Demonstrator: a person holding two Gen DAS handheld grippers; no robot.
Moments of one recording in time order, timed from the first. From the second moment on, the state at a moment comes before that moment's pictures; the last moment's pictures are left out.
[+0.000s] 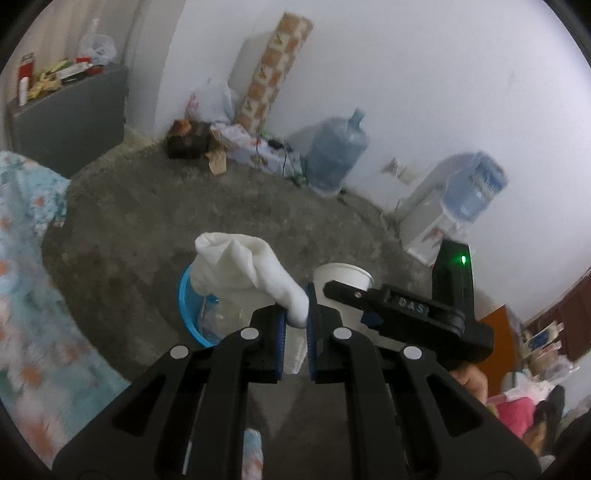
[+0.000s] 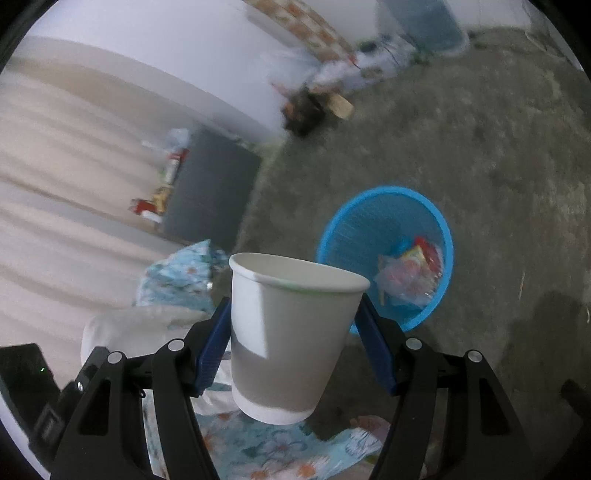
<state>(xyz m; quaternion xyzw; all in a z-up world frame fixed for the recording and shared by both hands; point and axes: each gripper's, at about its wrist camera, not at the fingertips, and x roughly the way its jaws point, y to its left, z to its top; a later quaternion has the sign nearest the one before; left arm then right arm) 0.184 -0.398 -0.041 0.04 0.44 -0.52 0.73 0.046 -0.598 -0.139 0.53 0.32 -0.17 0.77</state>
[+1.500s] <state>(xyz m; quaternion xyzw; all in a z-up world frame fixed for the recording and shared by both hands) 0.121 -0.106 0.045 0.01 0.34 -0.32 0.88 0.045 -0.394 -0.008 0.26 0.32 -0.19 0.89</state>
